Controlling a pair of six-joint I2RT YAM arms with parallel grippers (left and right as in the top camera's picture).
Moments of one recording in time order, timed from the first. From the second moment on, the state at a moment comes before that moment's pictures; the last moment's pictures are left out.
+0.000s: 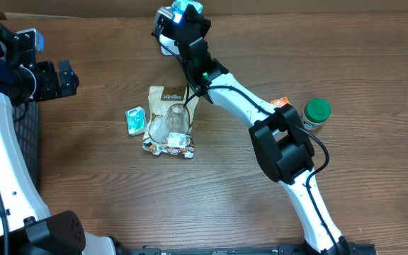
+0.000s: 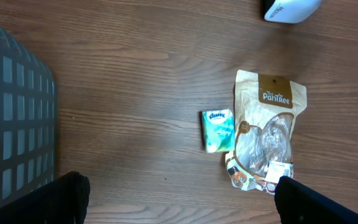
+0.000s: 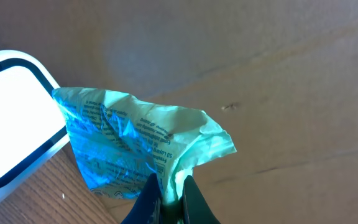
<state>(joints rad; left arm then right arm) 0.36 1.66 1.92 -1.38 0.25 0.13 0.60 2.47 2.01 0.33 0.56 -1.06</state>
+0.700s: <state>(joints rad) 0.36 1.66 1.92 -1.38 0.25 0.13 0.63 2.43 2.01 0.15 0.51 -0.82</state>
